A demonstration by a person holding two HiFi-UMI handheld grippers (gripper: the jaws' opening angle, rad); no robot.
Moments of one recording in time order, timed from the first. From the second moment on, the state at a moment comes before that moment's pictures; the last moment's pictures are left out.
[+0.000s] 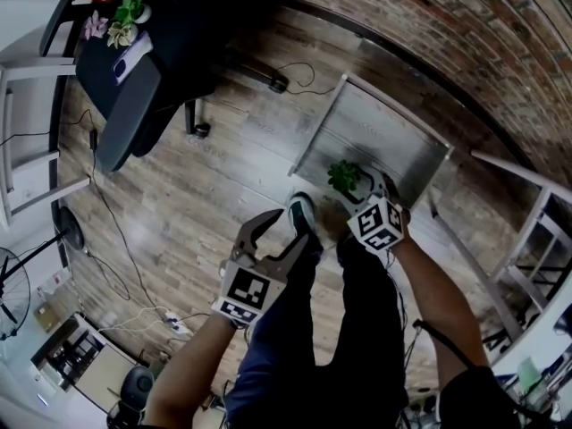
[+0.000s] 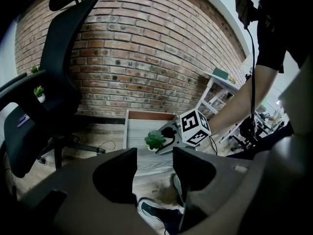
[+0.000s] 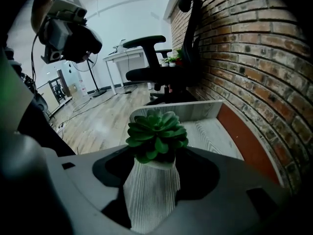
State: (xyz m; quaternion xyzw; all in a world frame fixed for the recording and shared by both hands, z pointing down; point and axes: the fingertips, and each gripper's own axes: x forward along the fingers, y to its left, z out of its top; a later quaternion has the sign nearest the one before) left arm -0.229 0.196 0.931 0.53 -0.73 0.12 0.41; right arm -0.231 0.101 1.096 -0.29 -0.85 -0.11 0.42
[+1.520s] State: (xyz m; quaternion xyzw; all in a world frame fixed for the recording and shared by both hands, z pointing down) left arm -0.181 0.042 0.554 0.57 -0.76 0.09 0.30; right arm -0.108 -0.098 0.608 -0.08 -0.94 0.01 0.32
